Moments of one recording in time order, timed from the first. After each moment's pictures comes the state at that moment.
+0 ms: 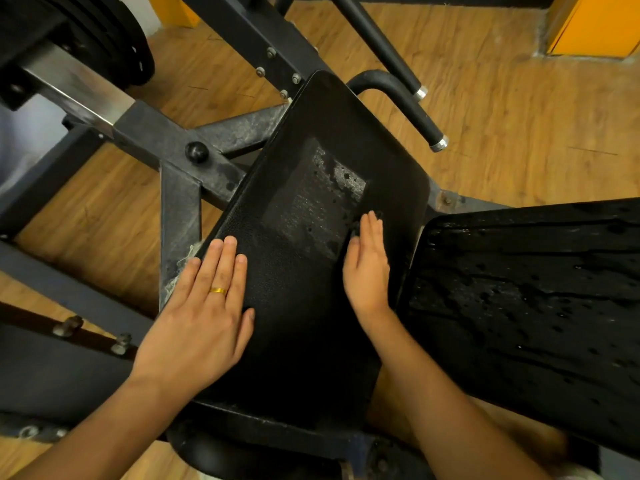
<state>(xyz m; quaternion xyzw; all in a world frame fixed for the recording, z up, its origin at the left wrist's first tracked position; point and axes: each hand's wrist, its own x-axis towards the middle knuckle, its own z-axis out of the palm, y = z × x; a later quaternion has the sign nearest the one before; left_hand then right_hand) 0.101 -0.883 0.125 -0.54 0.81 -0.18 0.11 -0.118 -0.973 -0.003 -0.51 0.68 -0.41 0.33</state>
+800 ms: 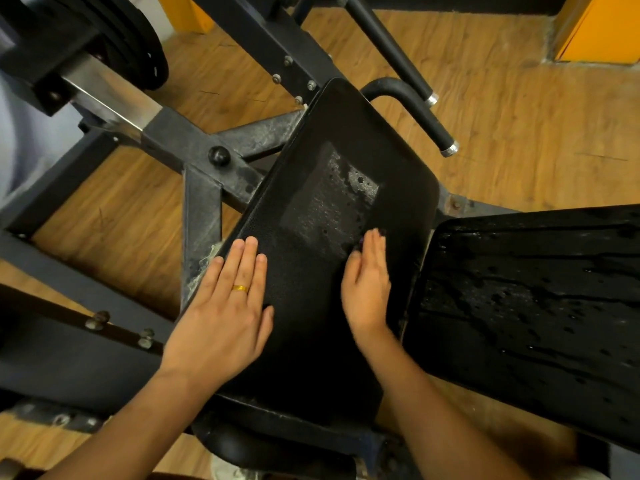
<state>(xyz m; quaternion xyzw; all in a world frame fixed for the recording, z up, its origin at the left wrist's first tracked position) 0.101 -0.882 0.126 -0.54 0.81 -0.18 0.11 -0.088 -0.945 0.005 -0.47 0.70 -0.43 0.31</state>
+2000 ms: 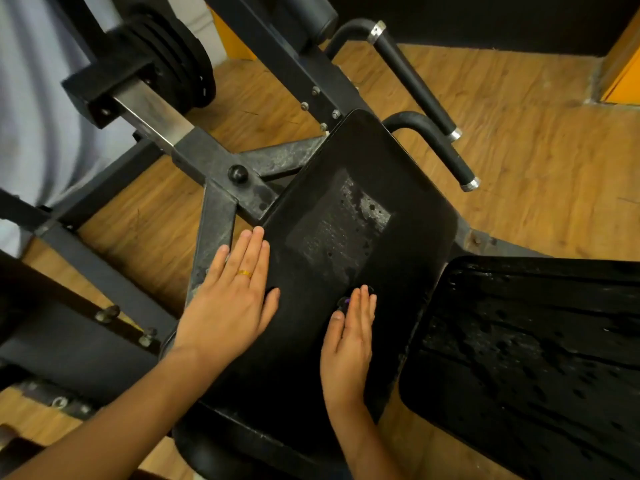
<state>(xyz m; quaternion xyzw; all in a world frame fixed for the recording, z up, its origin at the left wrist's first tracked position) 0.080 -0.910 0.130 -0.62 0.75 -0.19 0.11 -0.063 -0.889 -0.008 -0.49 0.66 -0.46 0.32</state>
